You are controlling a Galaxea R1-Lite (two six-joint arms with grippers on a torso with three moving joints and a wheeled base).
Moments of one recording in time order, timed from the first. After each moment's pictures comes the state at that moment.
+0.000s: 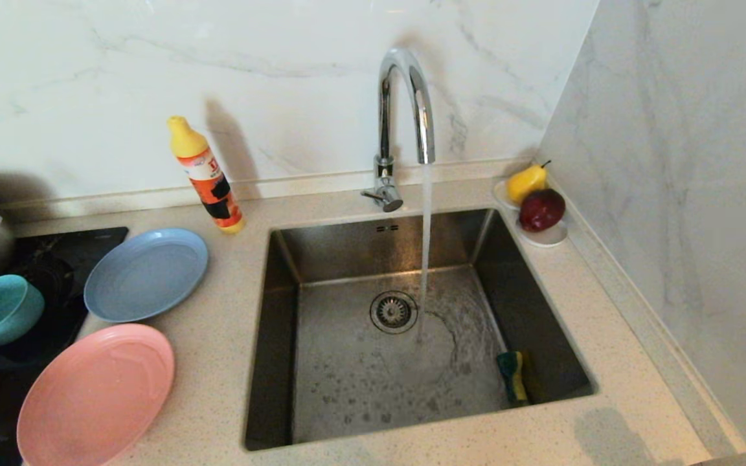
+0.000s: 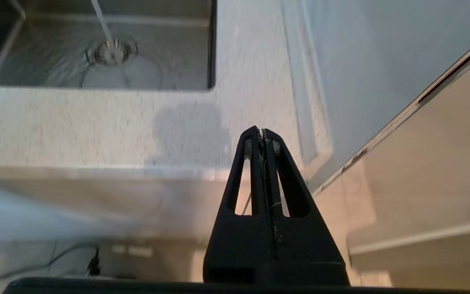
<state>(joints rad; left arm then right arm) 0.00 0.00 -0.03 0.08 -0.02 0.04 0.01 0.03 0.00 0.00 0.01 -0.06</state>
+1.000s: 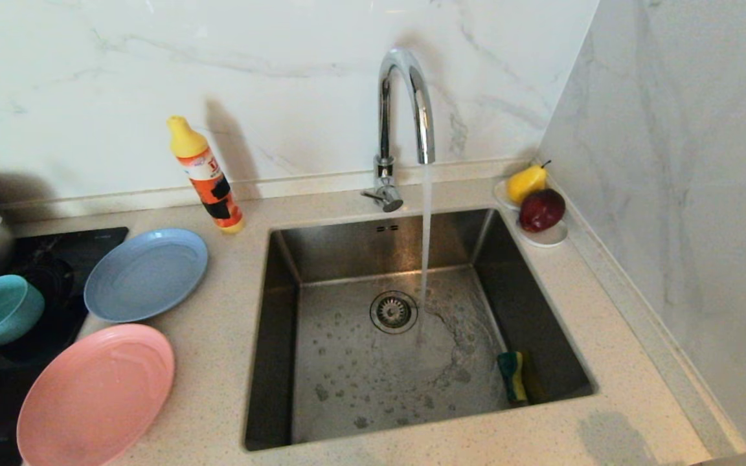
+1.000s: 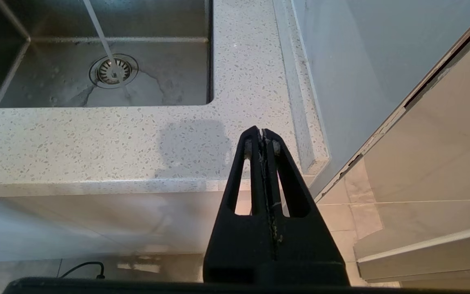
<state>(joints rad) 0.00 0.00 -0.03 0.08 -0.02 0.06 0.01 0.00 0.00 0.00 0.01 -0.02</state>
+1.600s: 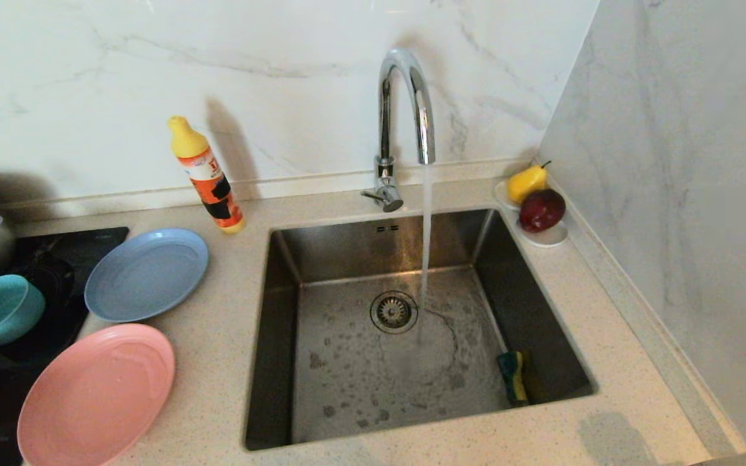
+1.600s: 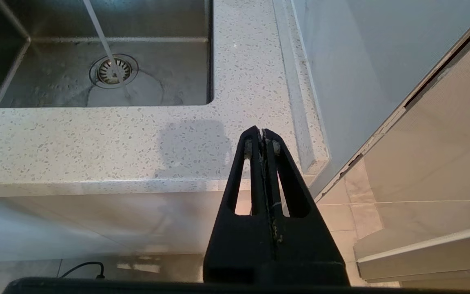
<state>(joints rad) 0.00 0.20 -0.46 0.13 -0.24 0.01 0.01 0.00 0.00 0.00 0.01 -0.02</state>
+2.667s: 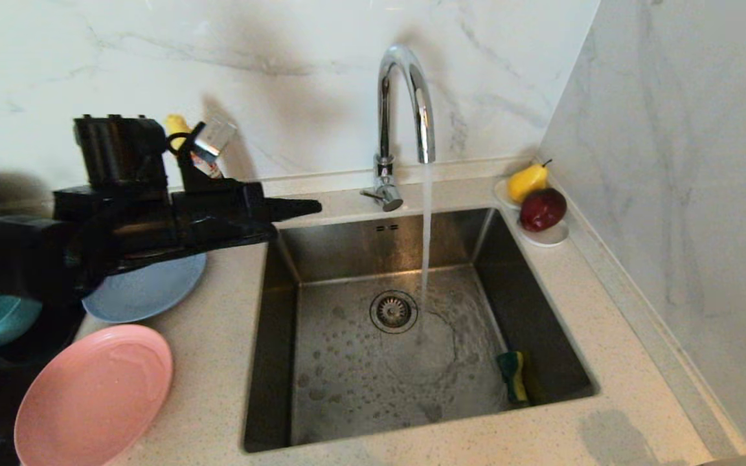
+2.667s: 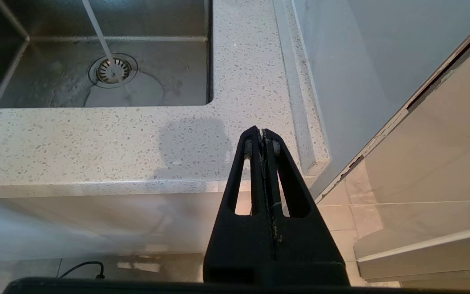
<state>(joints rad) -0.23 1.78 -1.15 -0.51 -0.74 -0.34 0.01 0.00 0.00 0.00 0.01 -0.02</state>
